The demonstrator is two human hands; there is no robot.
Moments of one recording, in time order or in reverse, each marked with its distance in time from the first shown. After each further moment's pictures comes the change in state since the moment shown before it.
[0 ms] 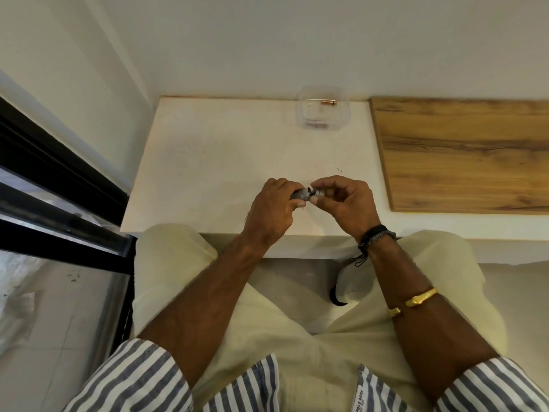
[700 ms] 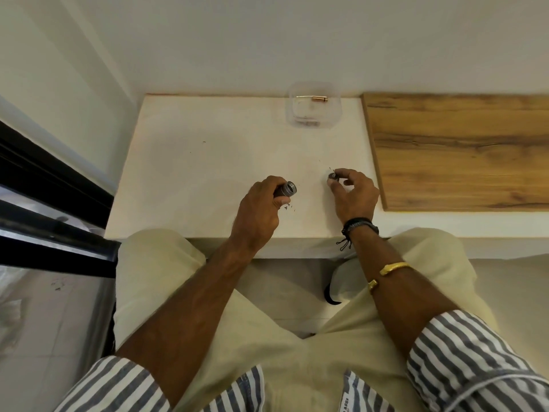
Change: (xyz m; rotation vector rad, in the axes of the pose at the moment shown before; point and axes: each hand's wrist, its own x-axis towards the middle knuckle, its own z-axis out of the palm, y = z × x) left_hand -0.002 -0.006 0.003 -0.142 0.033 -0.135; right_hand 0.036 0.059 0.001 -0.232 0.451 0.190
